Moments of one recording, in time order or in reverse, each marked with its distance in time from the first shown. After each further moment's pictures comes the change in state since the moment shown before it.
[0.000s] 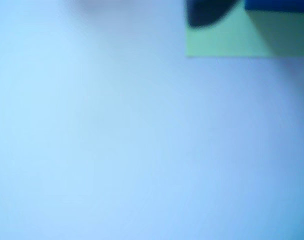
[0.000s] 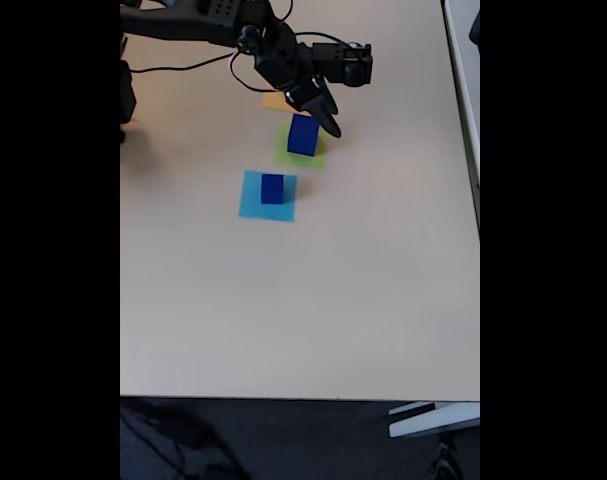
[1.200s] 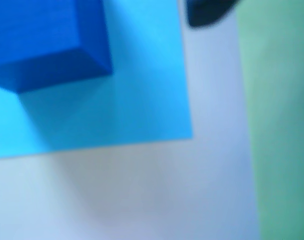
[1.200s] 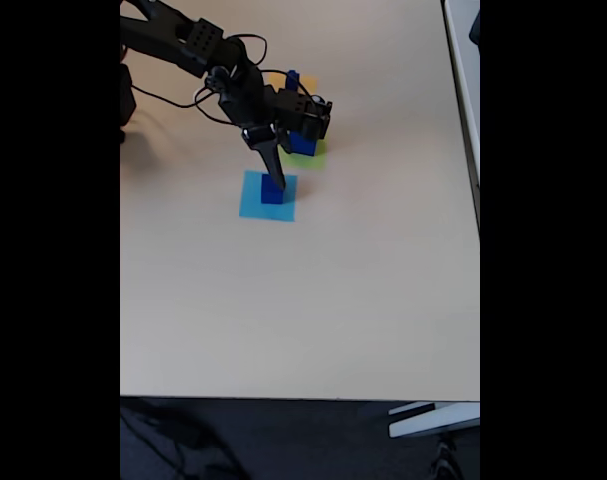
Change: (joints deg) arm 4.9 7.9 27.2 -8.3 2.0
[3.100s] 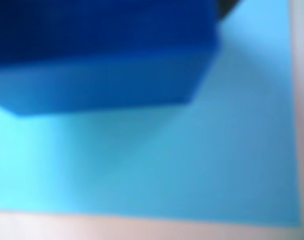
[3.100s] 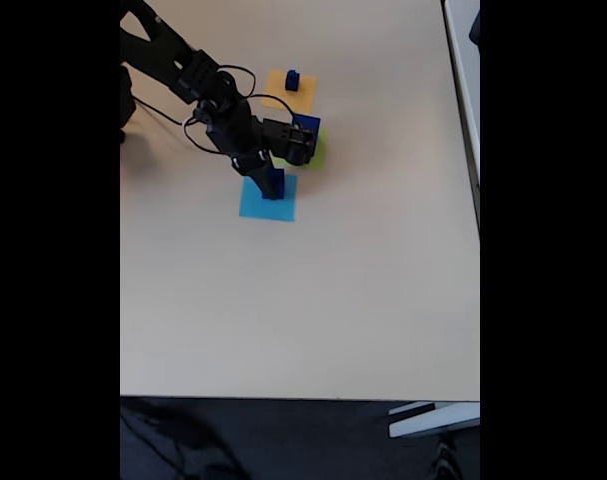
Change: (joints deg) arm 4.5 -4.9 11.4 -16.3 -11.7
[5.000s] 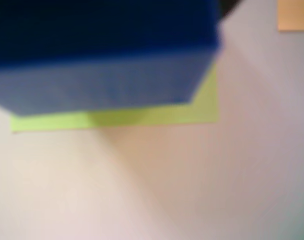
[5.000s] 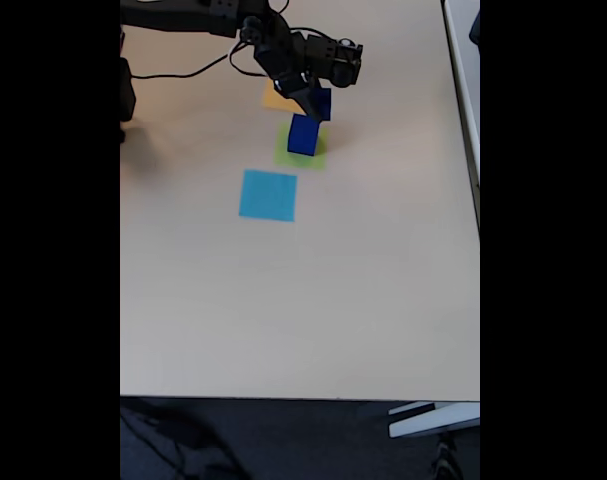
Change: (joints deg) arm -18.6 -1.9 -34.5 27.2 27.7
